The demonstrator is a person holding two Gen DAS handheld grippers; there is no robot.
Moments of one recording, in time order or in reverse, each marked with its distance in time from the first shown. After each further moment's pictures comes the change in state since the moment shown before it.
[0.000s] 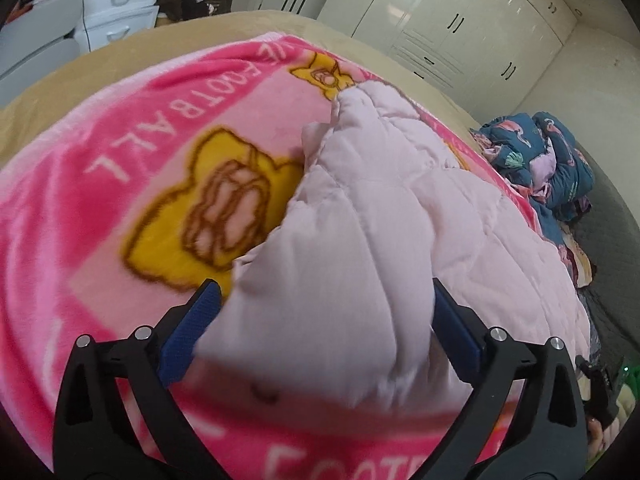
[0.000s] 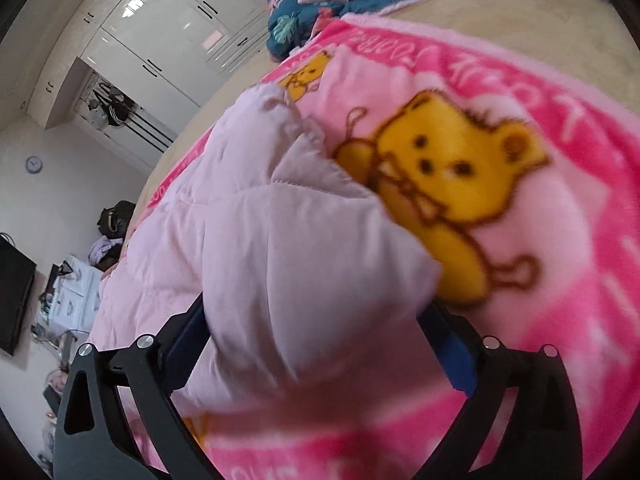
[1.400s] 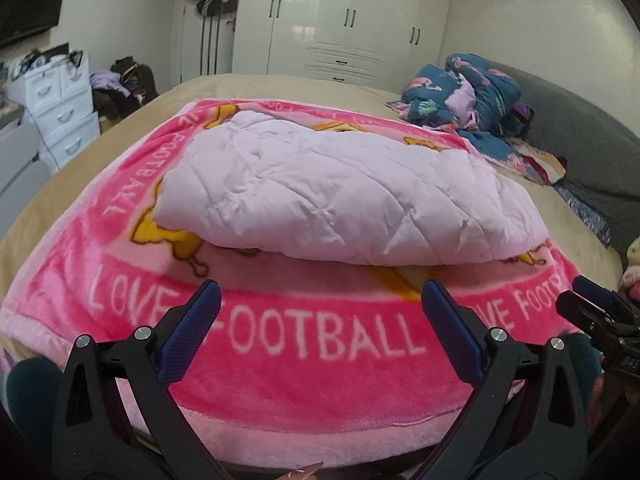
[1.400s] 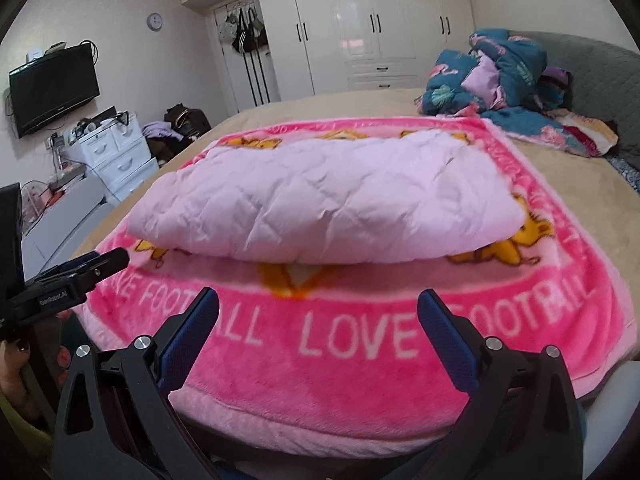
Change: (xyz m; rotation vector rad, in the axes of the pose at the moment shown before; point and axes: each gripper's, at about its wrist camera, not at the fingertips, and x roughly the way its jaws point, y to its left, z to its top) left arm -0.124 -0.104 -0.124 0.414 -0.123 -0.031; right arm -0.128 0.141 -0.167 -0.629 -0.086 0.084
